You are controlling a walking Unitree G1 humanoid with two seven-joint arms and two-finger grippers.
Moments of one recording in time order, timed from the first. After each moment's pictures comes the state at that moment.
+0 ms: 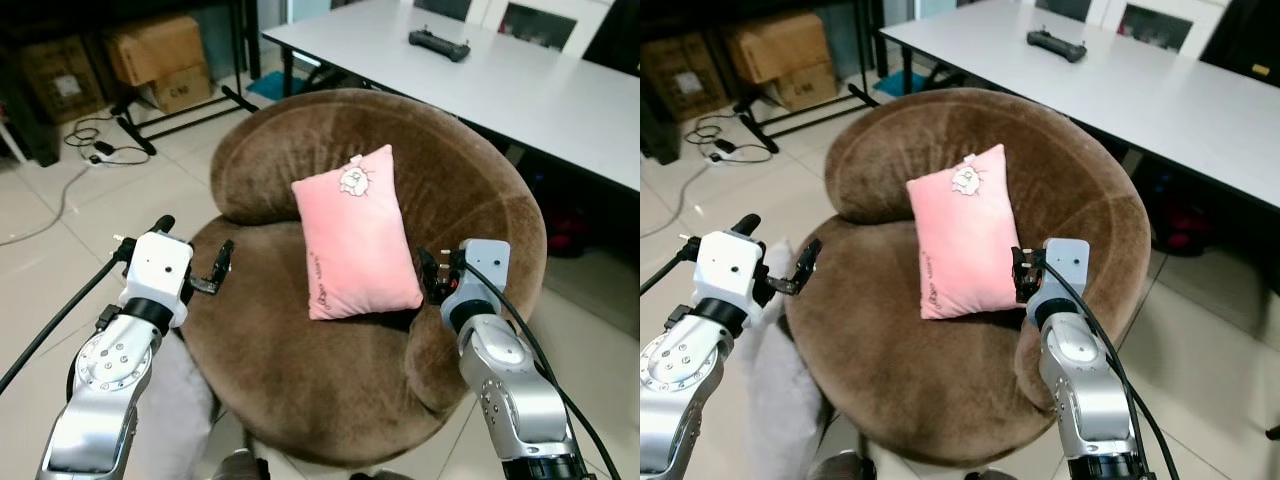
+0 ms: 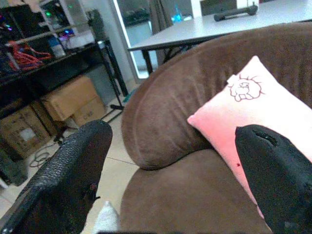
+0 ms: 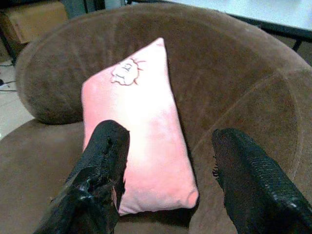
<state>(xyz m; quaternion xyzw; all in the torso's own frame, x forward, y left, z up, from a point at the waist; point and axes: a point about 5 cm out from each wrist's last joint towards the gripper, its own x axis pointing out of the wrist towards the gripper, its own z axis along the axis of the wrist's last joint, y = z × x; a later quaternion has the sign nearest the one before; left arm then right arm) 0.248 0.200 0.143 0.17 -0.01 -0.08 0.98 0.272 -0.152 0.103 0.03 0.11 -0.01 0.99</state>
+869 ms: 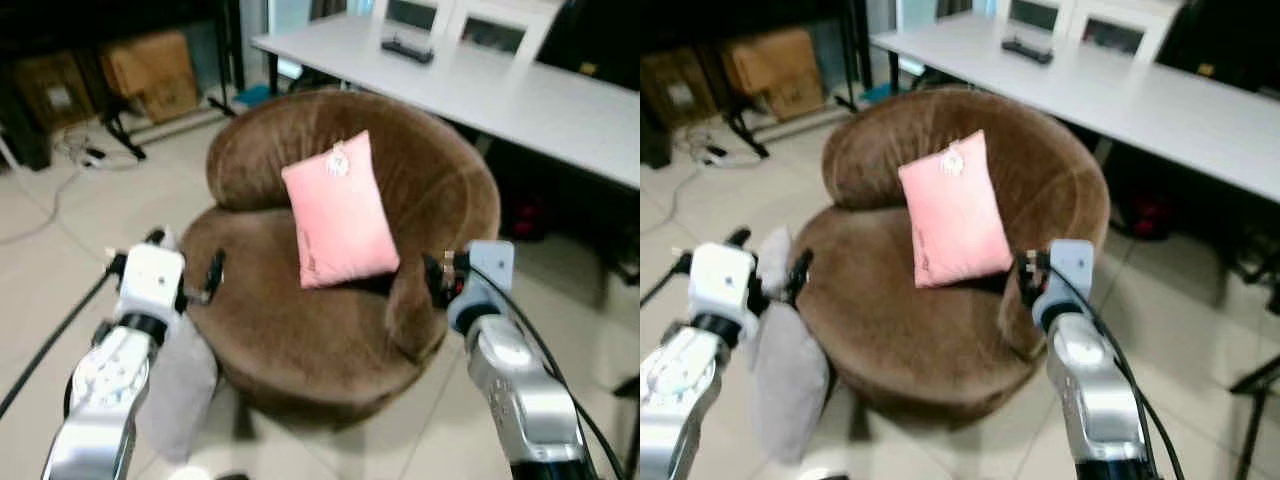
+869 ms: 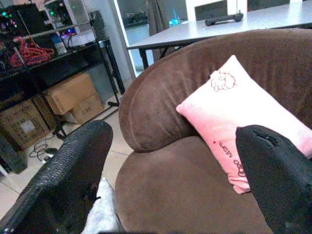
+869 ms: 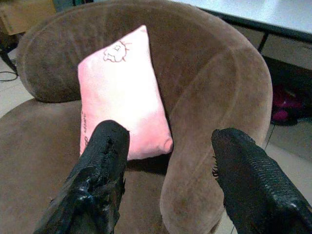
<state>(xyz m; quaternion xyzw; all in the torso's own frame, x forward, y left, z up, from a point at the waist) 0.241 0.204 0.133 0.16 0.00 -0.06 0.99 0.270 -0.159 0.103 0.01 0.13 0.00 0.99</state>
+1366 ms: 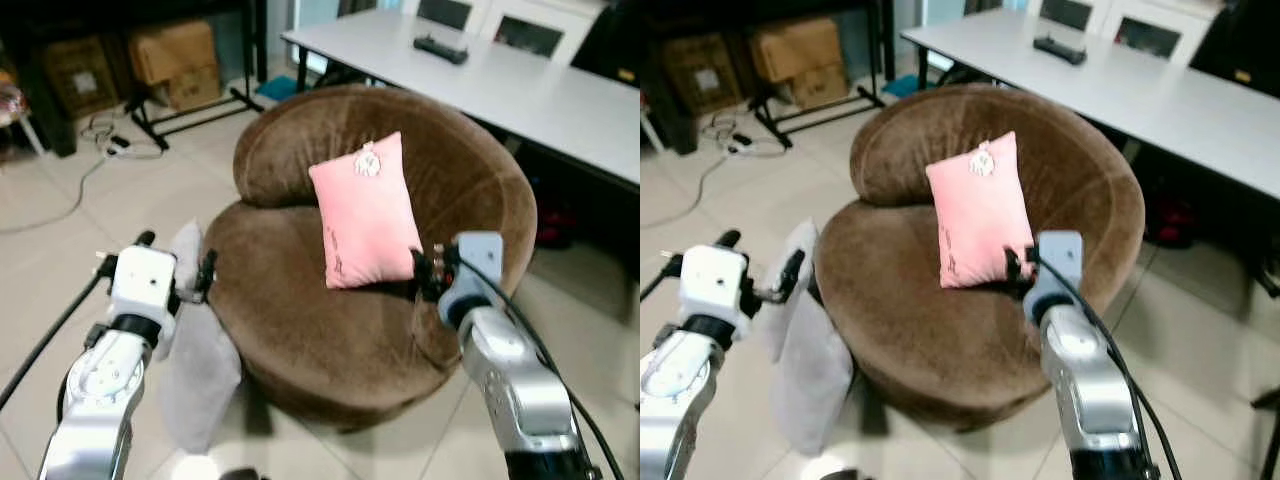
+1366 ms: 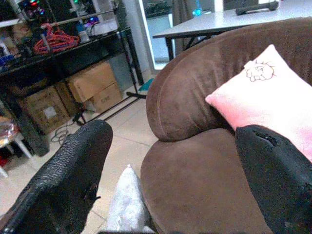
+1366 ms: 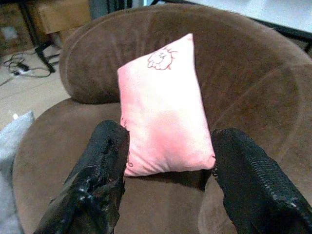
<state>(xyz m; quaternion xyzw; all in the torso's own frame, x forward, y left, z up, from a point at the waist) 0.240 0.209 0.133 0.15 0.00 -0.04 0.99 0.276 -0.151 0.111 0.01 0.12 0.03 0.99</state>
